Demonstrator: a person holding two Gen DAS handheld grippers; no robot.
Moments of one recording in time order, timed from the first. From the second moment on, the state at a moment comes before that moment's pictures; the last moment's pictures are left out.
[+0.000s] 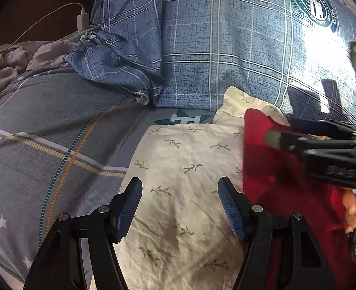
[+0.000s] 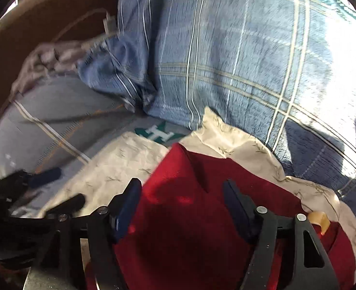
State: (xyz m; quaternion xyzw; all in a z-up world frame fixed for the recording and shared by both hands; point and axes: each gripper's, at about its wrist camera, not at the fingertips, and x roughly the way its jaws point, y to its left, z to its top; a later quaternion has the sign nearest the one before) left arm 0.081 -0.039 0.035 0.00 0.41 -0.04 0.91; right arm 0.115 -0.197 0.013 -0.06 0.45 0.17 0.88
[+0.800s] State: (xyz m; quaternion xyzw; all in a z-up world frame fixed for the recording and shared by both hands) left arm 0.074 -0.054 0.043 -0.03 0.40 -0.10 0.91; right arm 0.003 -0.289 0.026 -0.02 0.43 0.01 0.90
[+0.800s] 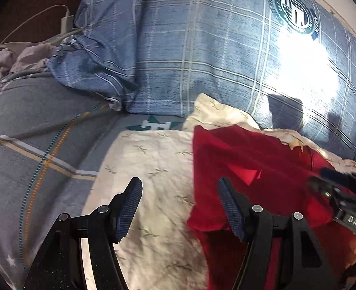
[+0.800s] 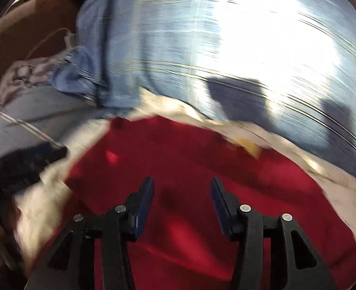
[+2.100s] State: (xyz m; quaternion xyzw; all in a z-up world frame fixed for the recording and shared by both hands) left arm 0.066 -0.111 0.035 0.03 0.42 -0.12 0.90; right arm -0.057 -0.352 0.007 0.00 0.46 -0.13 0.88
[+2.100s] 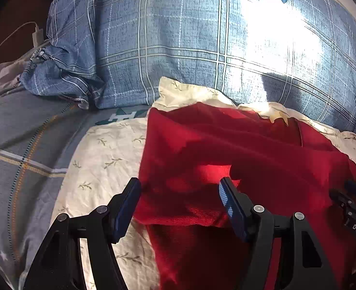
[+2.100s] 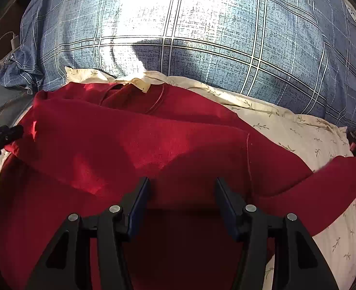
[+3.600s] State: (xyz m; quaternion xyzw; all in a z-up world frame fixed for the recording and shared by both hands) left arm 0.072 -0.109 0.030 0.01 0.43 -0.12 0.90; right arm -0.029 -0.360 0.007 0.05 0.46 -0.16 0.87
